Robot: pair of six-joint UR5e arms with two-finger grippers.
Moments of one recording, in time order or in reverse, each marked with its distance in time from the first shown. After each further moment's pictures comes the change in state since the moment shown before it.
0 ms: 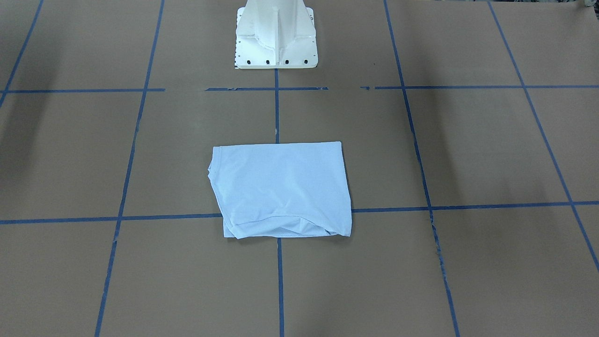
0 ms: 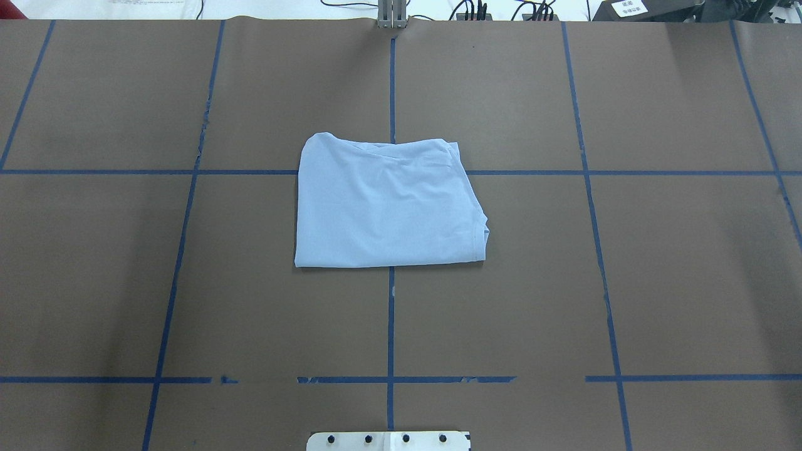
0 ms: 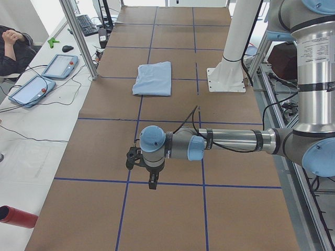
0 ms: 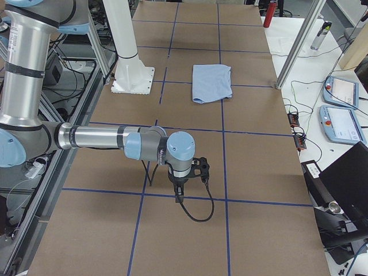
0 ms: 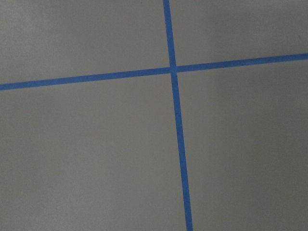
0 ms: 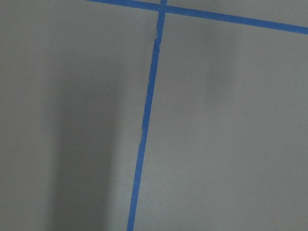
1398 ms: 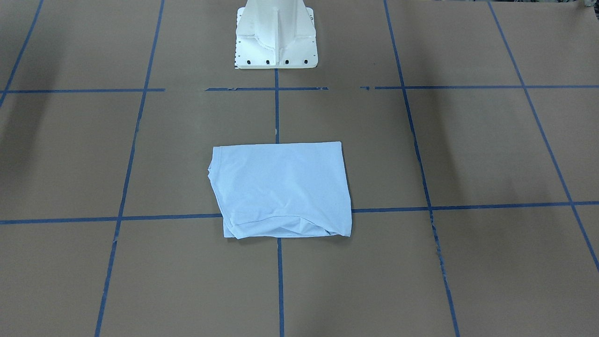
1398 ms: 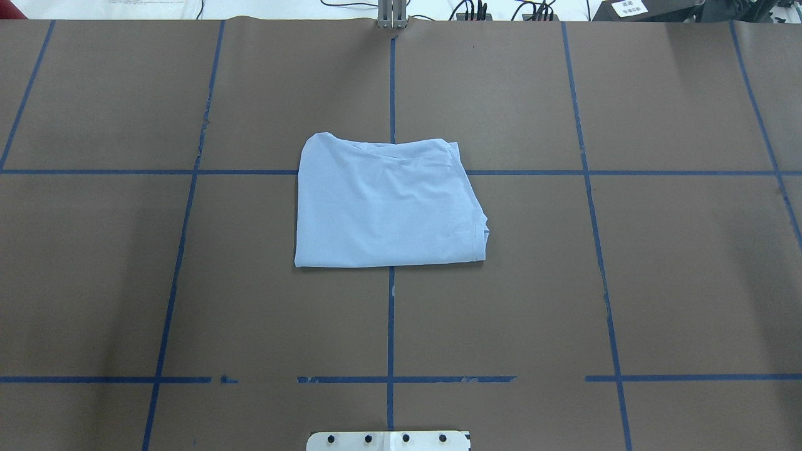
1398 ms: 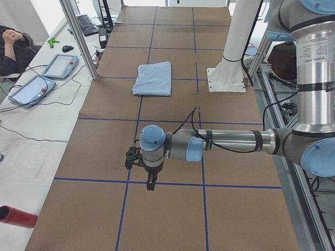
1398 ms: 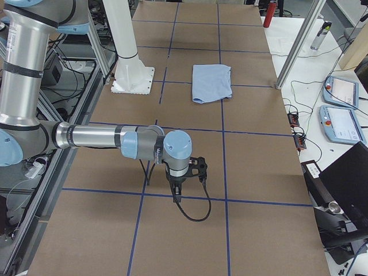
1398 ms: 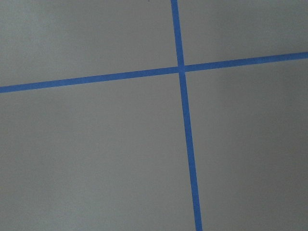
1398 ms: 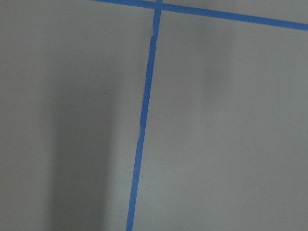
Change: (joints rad) left arm 0.017 0.001 0.012 -0.057 0.045 -0.012; right arm 0.001 -0.016 0.020 0.004 -0.009 0.017
